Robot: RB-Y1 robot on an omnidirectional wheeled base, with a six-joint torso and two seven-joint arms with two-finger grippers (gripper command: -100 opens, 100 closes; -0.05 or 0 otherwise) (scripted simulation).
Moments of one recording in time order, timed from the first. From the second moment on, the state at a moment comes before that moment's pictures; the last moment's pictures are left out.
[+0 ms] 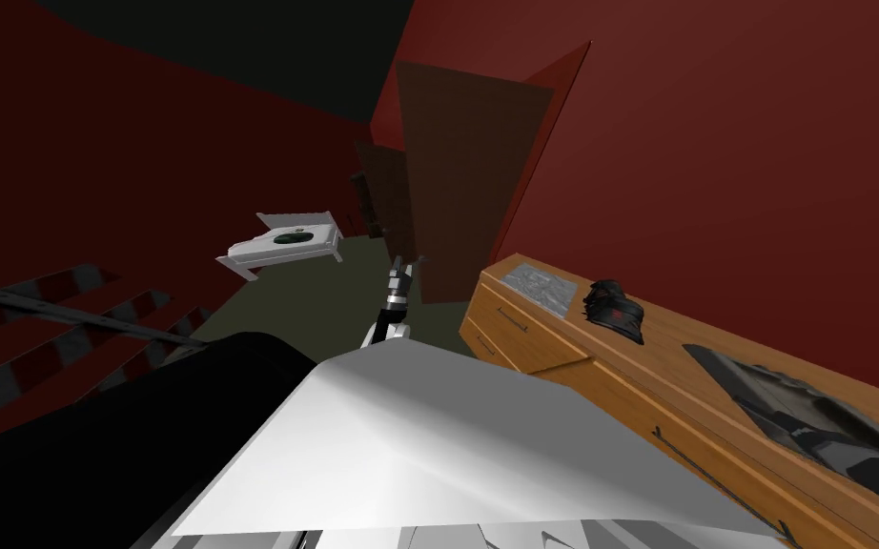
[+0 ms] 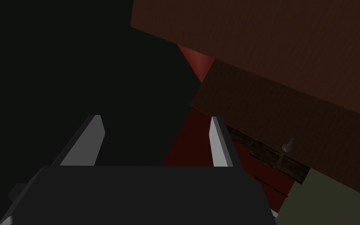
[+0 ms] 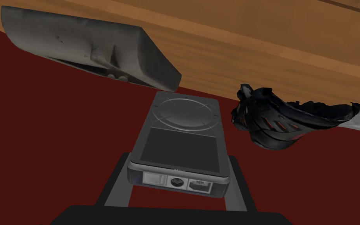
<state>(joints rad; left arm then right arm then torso) 0.47 -0.02 -0.07 -2.21 -0.03 -0.40 0.06 1.49 -1.14 -0.72 -2.11 0.17 0.36 -0.08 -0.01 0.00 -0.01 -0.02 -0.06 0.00</state>
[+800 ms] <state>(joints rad) 0.47 -0.02 -0.07 -2.21 -0.03 -0.40 0.06 1.41 -1.09 -0.70 -2.00 0.32 0.36 -0.01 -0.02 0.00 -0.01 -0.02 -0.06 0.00</state>
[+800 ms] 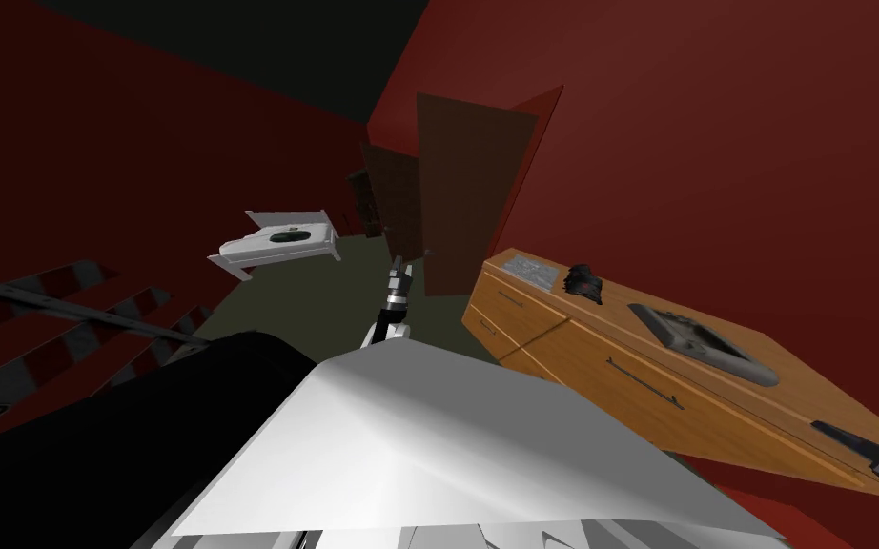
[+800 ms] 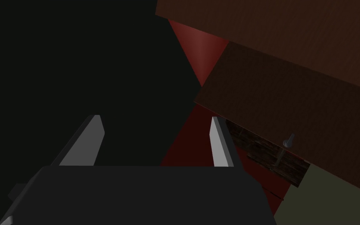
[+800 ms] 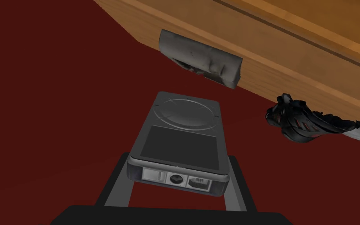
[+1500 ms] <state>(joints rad) 0.47 -0.02 -0.07 -2.21 -0.03 -0.40 0.06 1.22 -0.99 -0.72 -1.83 0.48 0.36 0.08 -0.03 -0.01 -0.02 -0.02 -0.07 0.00</state>
